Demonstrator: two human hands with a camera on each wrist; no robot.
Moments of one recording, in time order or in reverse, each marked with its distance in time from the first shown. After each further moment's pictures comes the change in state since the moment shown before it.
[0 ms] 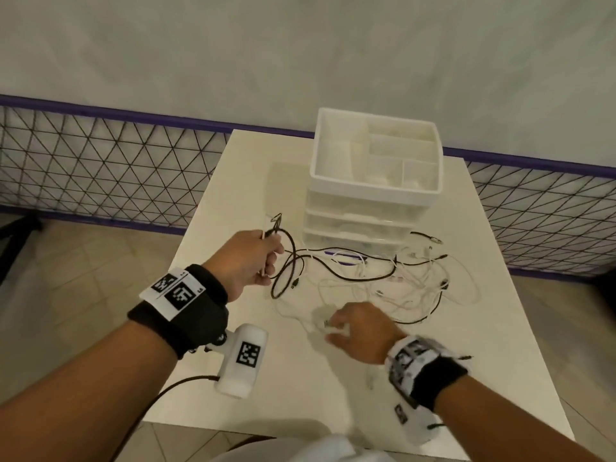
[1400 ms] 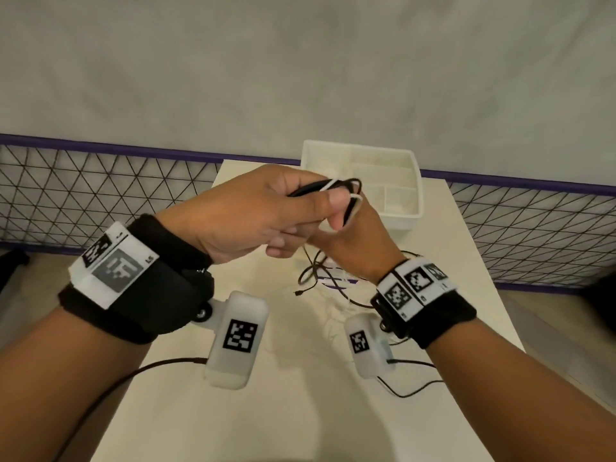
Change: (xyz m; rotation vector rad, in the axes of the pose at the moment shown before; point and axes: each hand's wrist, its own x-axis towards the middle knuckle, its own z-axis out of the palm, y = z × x) left_hand -0.076 0.124 0.002 0.179 -0.615 0.560; right_hand 0.023 -0.091 -0.160 0.548 0.627 -0.219
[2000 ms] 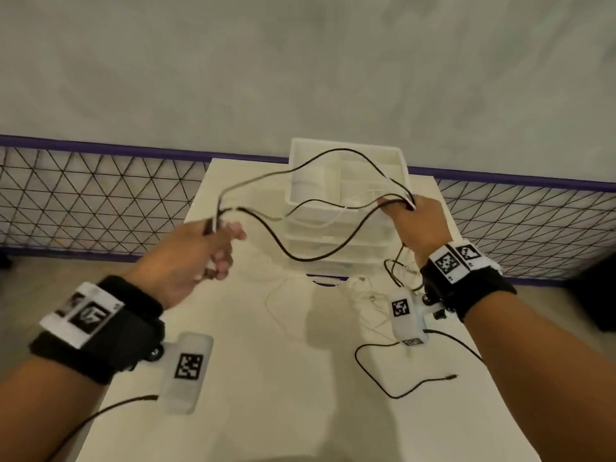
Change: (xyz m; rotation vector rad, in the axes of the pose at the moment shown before) left_hand -0.020 -0.104 -0.037 -0.172 0.608 -0.274; right_hand 0.006 0.070 -0.078 -0.047 0.368 0.496
